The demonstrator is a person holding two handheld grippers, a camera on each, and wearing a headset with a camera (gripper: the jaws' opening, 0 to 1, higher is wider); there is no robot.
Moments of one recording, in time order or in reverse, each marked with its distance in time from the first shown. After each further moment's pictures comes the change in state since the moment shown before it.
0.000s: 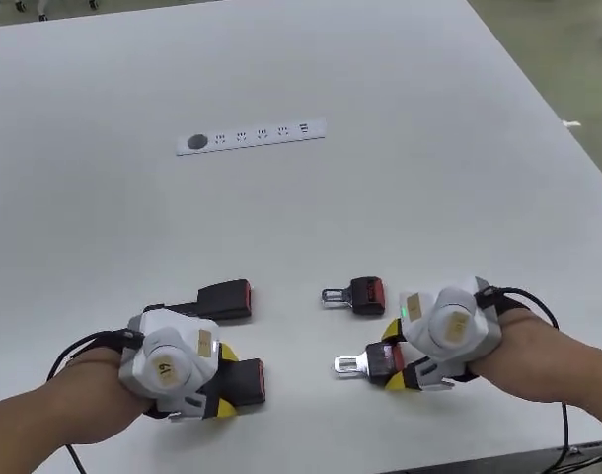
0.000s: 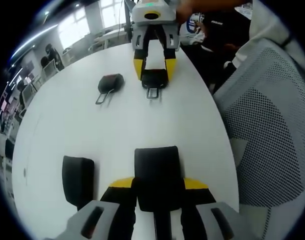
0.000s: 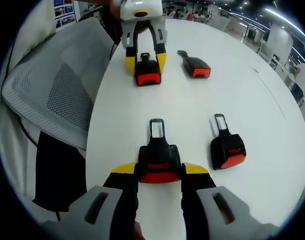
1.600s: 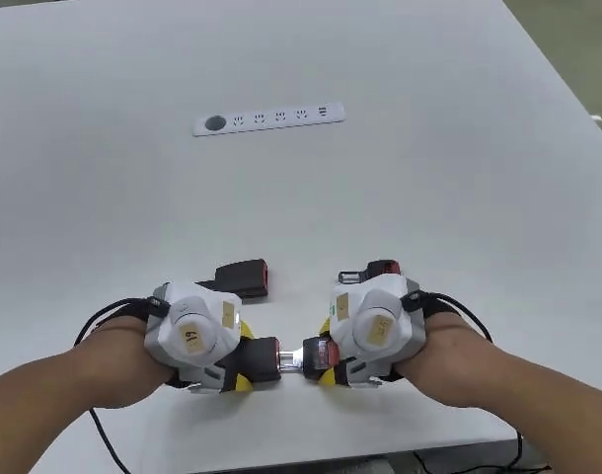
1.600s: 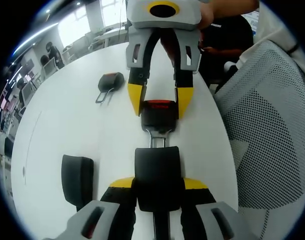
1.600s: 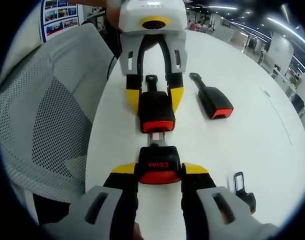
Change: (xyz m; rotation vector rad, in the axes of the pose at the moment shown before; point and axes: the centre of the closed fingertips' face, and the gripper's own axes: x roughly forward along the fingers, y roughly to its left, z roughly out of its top) left arm 0.001 0.000 -0.001 -0.011 0.005 -0.008; right arm 0.051 0.015 0.079 -0.038 -0.081 -0.015
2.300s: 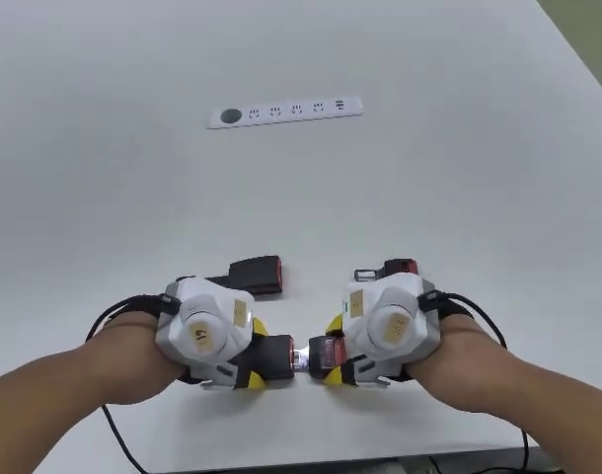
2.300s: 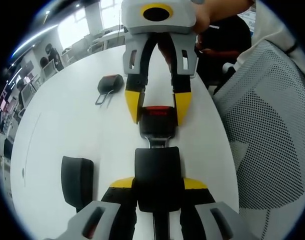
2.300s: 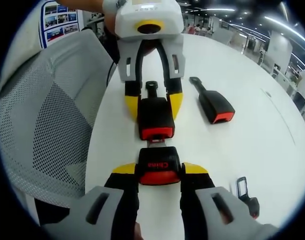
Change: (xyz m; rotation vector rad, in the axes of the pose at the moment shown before) left arm 0.000 0.000 -0.001 0.008 -0.021 -0.008; right arm 0.005 -0.001 0.008 0.026 -0.045 0.023
